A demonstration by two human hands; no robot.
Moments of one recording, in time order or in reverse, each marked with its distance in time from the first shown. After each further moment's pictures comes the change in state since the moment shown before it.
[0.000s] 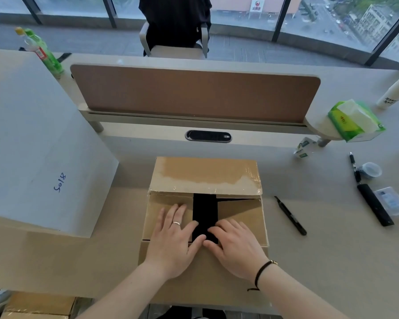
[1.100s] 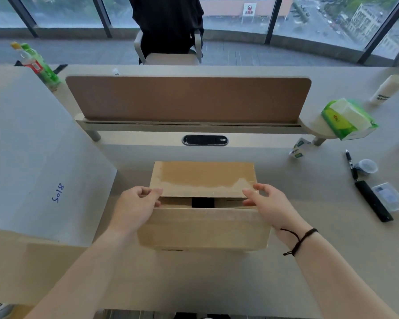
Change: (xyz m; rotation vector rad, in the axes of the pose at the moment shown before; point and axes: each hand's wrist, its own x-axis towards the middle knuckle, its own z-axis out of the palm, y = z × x) left_hand 0.027 -0.038 -0.111 -0.961 0.212 -0.592; right_hand 0.018 0.045 -0.103 1.054 0.201 0.698
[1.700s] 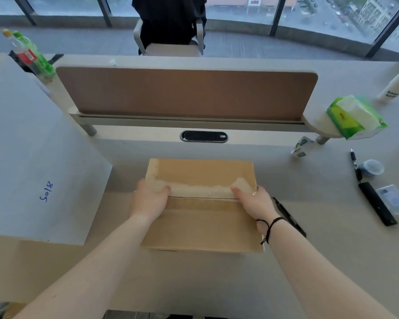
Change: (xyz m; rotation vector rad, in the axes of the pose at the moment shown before) left_hand 0.053 -0.018 0.059 0.123 0.061 -0.141; right_hand 0.057 0.023 0.028 0.126 0.071 0.149
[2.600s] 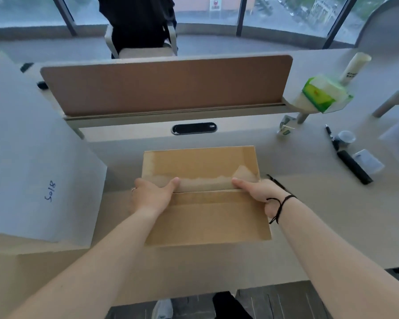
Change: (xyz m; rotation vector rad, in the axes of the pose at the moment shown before) left_hand -0.010 -0.028 -0.019 0.143 -0.025 0.072; right_hand -0.043 0.023 0.002 -0.042 -0.041 0.227
